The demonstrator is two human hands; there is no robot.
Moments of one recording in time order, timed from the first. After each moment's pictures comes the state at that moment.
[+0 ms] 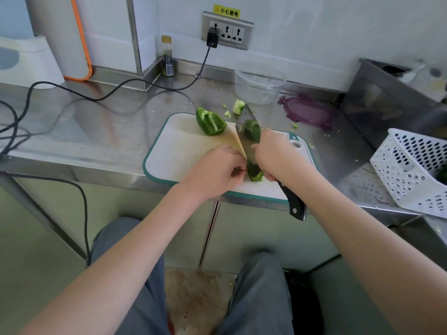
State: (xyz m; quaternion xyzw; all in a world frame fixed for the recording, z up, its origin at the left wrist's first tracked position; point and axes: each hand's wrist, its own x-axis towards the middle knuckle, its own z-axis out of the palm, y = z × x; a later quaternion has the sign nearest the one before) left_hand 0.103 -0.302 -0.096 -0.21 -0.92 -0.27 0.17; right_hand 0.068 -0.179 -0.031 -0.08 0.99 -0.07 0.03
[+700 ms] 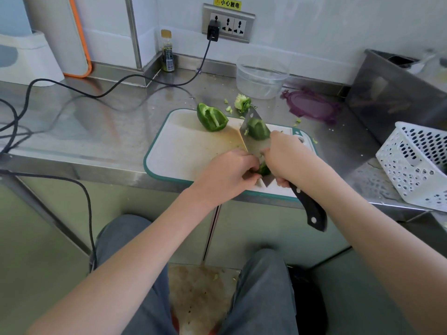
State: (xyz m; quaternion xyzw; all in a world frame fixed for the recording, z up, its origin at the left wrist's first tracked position) left_hand 0.113 -0.283 -0.100 -0.20 -0.91 -0.31 0.20; right_hand 0.083 -0.156 -0.029 -0.10 0.98 -0.17 0.04
